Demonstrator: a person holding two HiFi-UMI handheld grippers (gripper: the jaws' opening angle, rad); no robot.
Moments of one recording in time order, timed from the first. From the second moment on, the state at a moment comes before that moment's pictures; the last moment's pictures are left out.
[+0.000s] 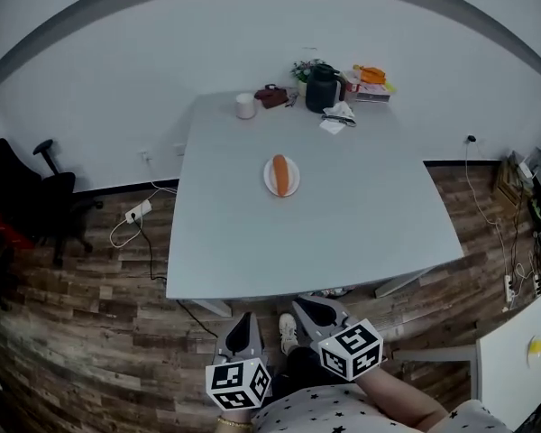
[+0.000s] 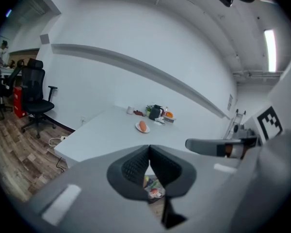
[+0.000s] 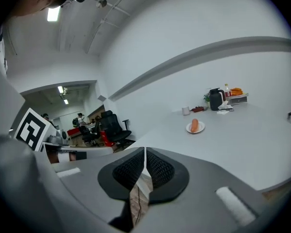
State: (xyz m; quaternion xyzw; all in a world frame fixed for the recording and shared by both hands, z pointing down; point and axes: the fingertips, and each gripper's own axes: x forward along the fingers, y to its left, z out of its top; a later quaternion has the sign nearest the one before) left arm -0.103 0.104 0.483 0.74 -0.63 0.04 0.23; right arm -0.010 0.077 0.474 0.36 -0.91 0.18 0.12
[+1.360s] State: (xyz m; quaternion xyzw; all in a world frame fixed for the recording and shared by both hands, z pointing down) left arm -0.093 -0.231 0.516 0.75 -0.59 0.10 0.28; right arm -0.031 -0.396 0.630 0.42 -0.75 0.32 0.40
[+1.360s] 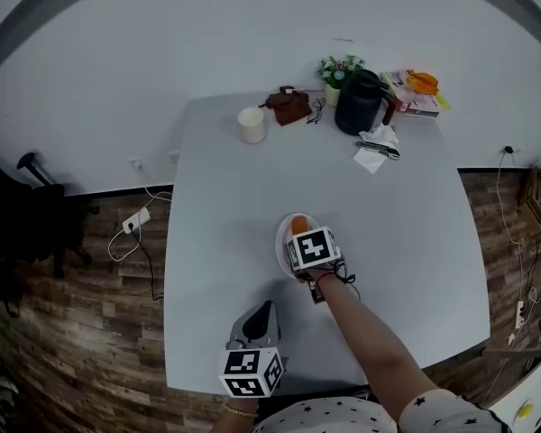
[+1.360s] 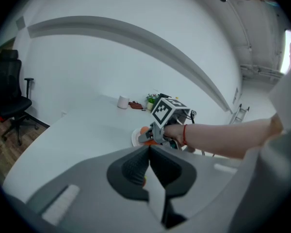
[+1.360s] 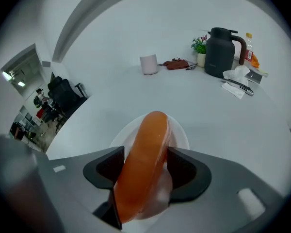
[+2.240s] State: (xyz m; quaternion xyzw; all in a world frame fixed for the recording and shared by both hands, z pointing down) left arm -0.078 -0.205 0.492 0.77 -0.59 0.08 0.24; right arm -0.007 -0.305 0.497 0.41 -0.87 0.17 0.21
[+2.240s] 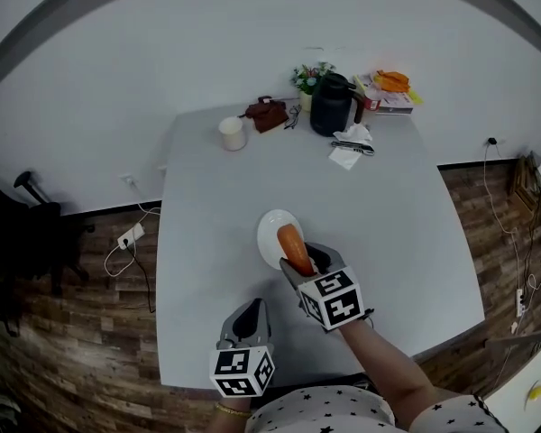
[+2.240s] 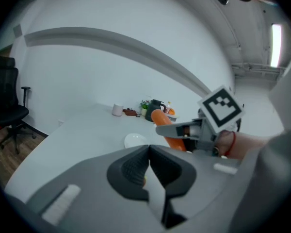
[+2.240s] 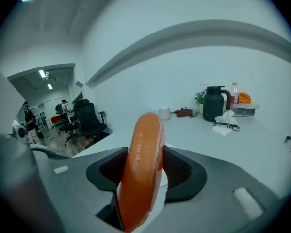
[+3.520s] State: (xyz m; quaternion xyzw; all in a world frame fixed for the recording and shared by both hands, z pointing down) left arm -0.066 -0.173 0.466 0.78 -0.59 0.06 0.21; right arm 0.012 -0.193 0.468 0.41 -0.88 0.15 0.16
